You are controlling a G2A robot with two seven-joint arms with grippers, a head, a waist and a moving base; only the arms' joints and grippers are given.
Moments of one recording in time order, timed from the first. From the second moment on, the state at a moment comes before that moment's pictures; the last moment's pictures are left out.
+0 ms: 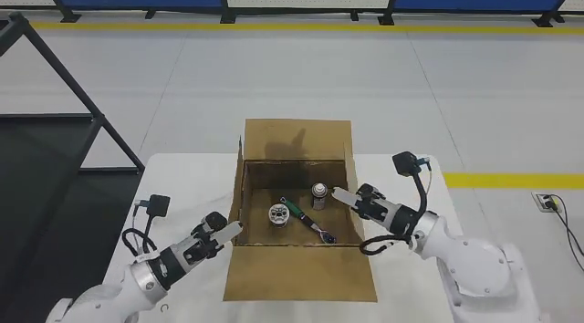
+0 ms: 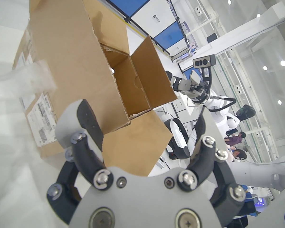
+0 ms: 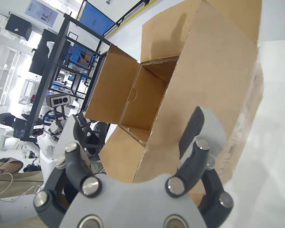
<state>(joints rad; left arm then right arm) 1.31 -1.18 -1.62 -1.98 0.13 -0.17 -0.79 -0.99 -1.34 1.44 -1.83 -0.38 0.04 0.90</state>
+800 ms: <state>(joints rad) 1.16 -1.18 -1.45 -1.84 0.15 -0.08 -0.82 -0.90 -1.35 1.30 -1.60 -0.27 0.04 0.82</state>
